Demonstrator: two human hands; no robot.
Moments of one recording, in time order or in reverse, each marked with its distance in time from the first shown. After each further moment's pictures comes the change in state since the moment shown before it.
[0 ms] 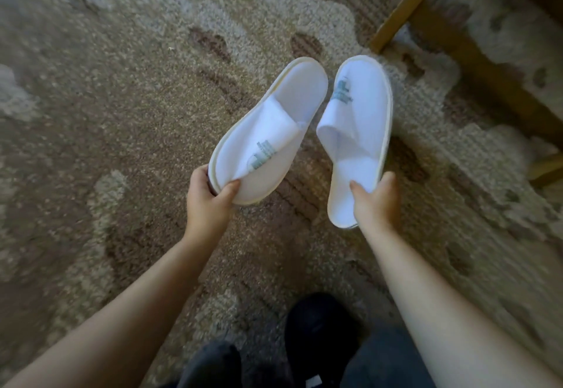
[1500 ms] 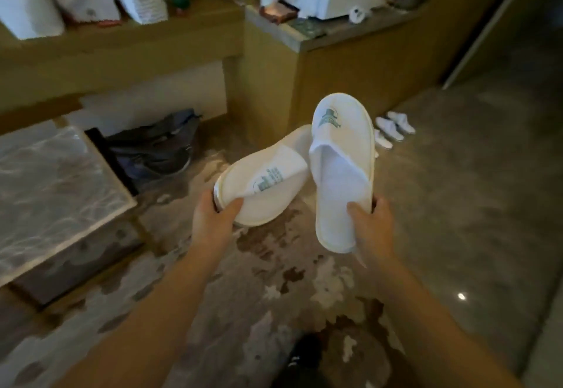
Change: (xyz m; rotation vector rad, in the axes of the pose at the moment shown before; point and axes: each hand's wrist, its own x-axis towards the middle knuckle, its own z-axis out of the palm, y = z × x) left_hand -0.793 0.550 0.142 0.359 -1.141 0.607; right_hand -0.507 0.175 -0.859 0.969 0.984 0.602
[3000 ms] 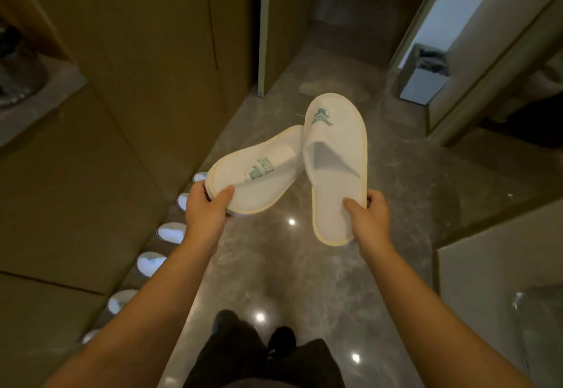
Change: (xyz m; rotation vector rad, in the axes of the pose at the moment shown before) left_hand 0.323 0.355 1.164 -0.112 -0.557 -0.025; right_hand 1.036 -0.077 -0.519 0.046 0.524 0.146
